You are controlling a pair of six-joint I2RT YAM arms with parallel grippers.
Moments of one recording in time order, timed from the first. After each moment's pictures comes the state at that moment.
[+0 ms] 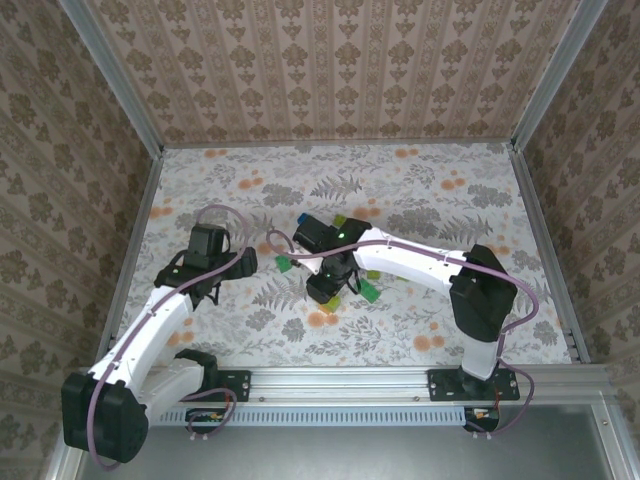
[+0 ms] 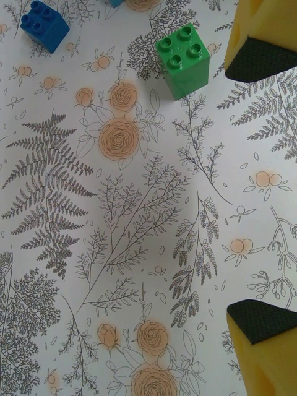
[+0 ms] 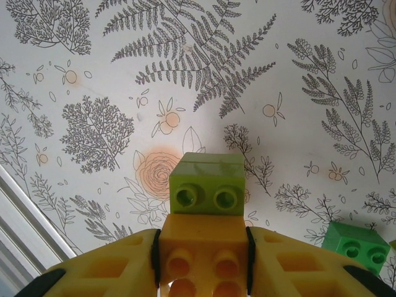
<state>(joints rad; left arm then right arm) -0.32 0.97 0.66 -0.58 -0.10 -0.32 0.92 1.83 1.48 -0.98 -0.10 0.03</state>
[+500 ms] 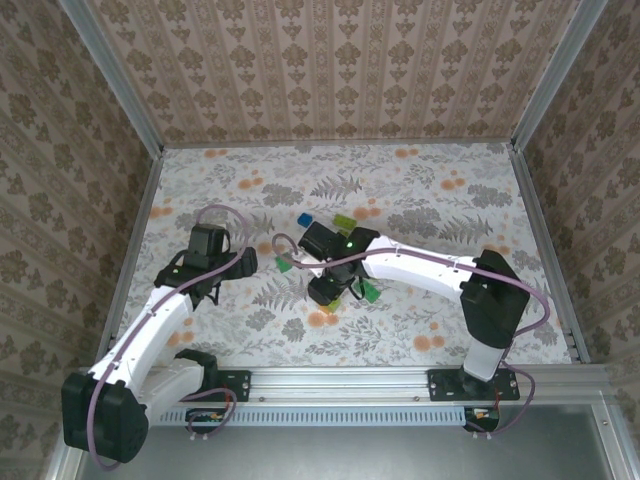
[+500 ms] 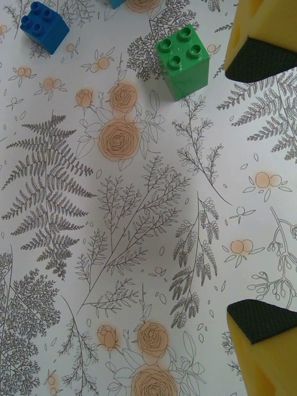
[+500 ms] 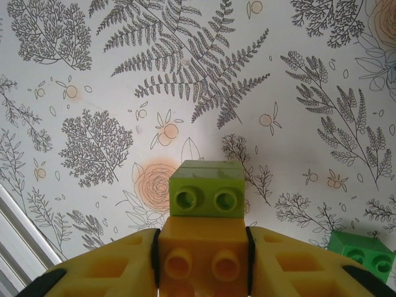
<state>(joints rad) -0.32 0.97 0.66 -0.58 -0.10 -0.32 0.94 1.75 1.34 -0.84 -0.08 0.07</state>
